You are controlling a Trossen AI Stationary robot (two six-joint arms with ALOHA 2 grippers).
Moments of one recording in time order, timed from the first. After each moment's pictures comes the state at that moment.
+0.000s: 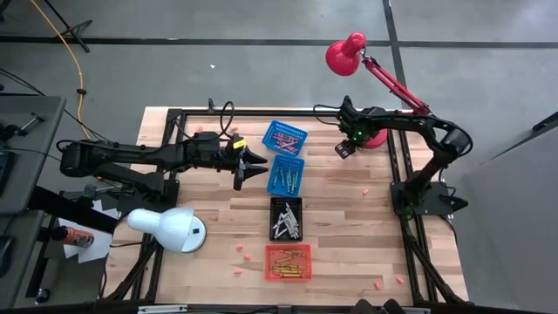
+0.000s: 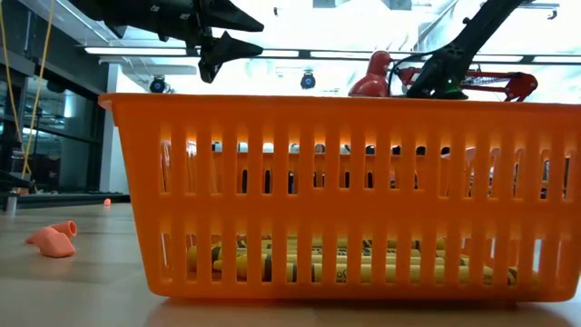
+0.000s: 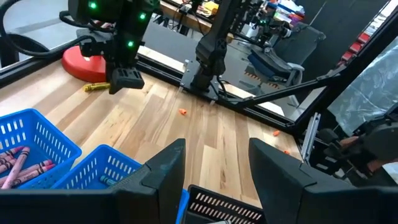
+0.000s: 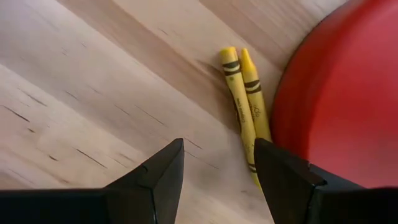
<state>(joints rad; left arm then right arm) 0.15 1.15 0.69 0.24 0.13 -0.37 -0.78 1.64 0.90 -0.71 0.06 0.12</state>
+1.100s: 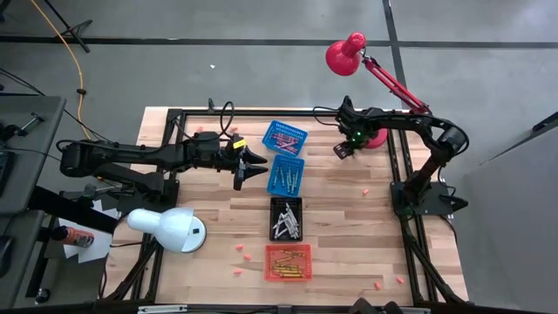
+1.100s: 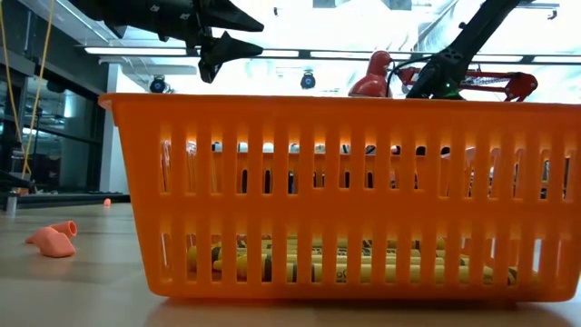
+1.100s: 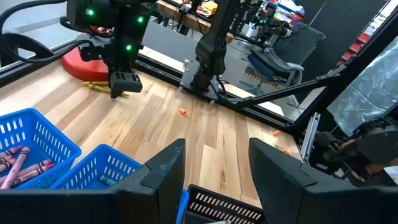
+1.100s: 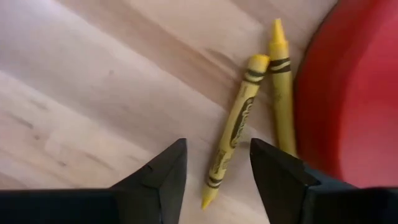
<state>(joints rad) 0.15 1.15 0.69 0.24 0.14 -0.37 -0.78 1.67 0.90 -0.71 0.02 0.20</state>
